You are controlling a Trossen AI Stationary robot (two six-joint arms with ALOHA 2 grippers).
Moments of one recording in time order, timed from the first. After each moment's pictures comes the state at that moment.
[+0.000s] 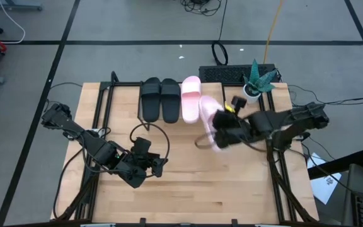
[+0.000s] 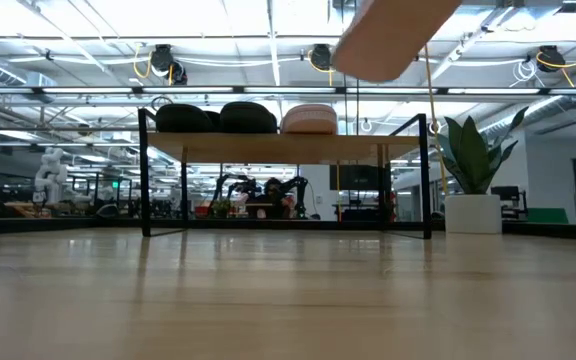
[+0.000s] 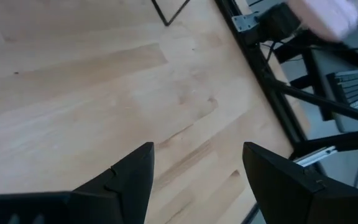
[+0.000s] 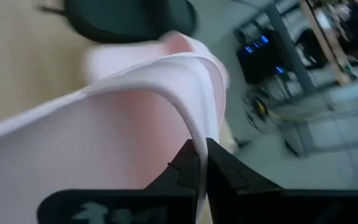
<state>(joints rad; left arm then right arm) -0.58 1.50 1.41 -0.83 -0.65 -1.56 0.28 1.51 1.63 -1.36 0.92 0.33</state>
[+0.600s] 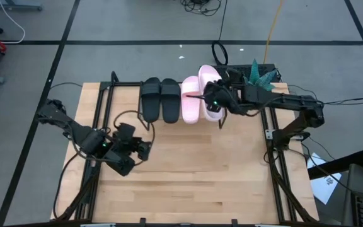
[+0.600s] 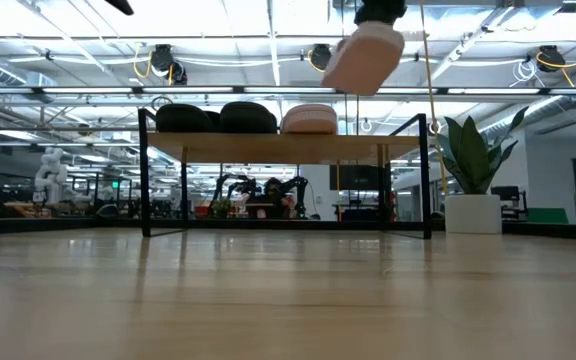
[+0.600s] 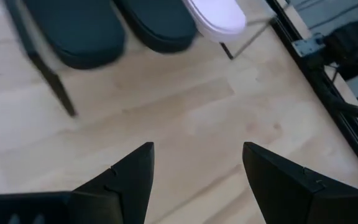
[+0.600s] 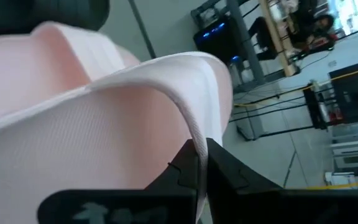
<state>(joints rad) -0.56 1.37 1.41 -1.22 -0.70 -1.64 -0.10 1.54 1.63 -1.04 0.92 -0.17</state>
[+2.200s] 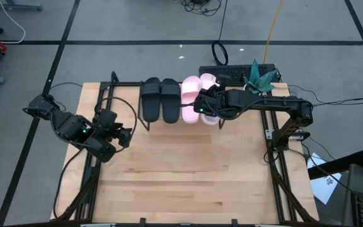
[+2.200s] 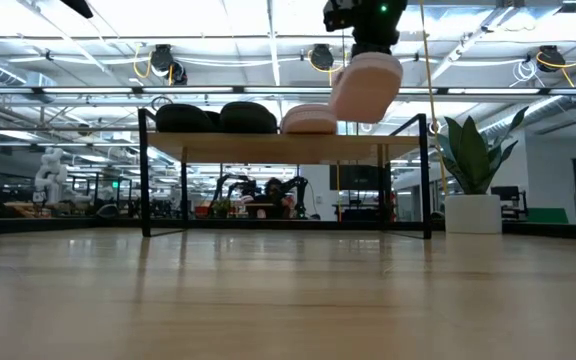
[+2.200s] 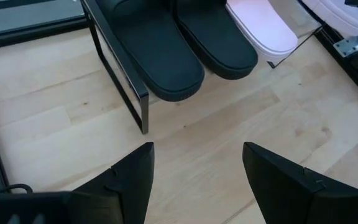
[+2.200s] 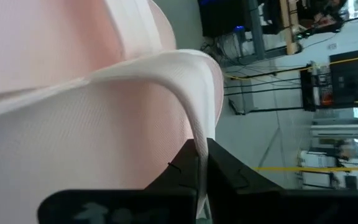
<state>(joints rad) -0.56 1.19 1.41 -1.55 -0.71 -1.63 -0.10 1.67 1.63 -1.17 0.96 -0.09</state>
